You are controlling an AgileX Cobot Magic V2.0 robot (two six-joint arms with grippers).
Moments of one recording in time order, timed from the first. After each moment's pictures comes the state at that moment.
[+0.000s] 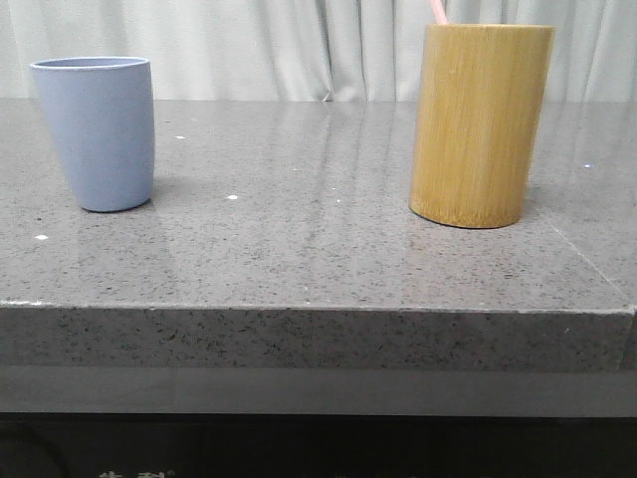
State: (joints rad) left arm -0.02 0.00 0.00 -0.15 0.20 0.03; right arm 0.05 -0.01 0.03 0.19 0.18 -0.14
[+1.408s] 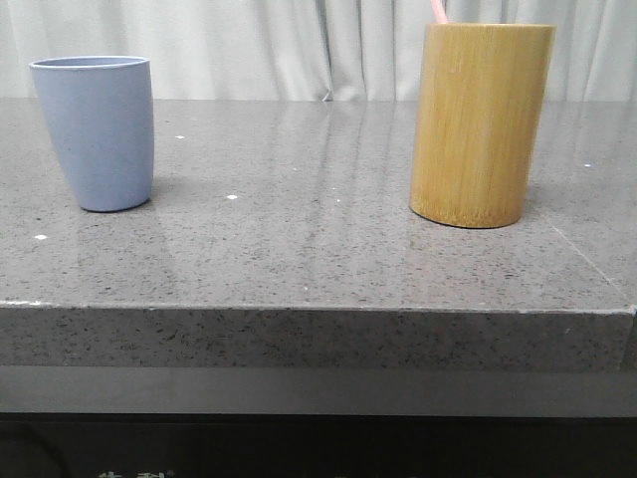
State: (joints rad) left arm -0.02 0.48 -0.52 -0.02 0.26 0.03; right arm 0.05 0.40 -0.54 0.20 0.37 -0.14
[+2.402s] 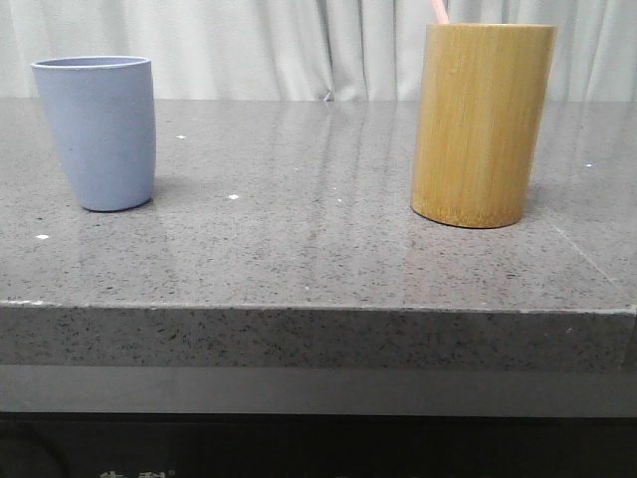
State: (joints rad) left arm -0.22 0.82 -0.85 -0.02 0.54 0.15; right arm 0.05 0.40 -0.54 0.20 0.36 -0.14
